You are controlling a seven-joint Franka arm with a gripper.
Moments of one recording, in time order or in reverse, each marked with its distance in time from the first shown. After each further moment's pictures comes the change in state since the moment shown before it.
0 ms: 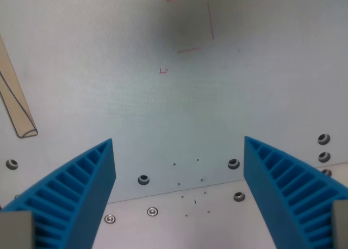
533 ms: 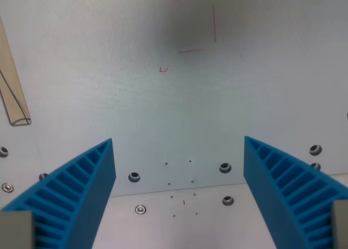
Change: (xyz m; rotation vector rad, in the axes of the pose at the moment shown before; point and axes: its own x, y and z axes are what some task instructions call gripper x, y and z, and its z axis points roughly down) arm 0.000 0.000 0.000 0.000 0.000 -0.084
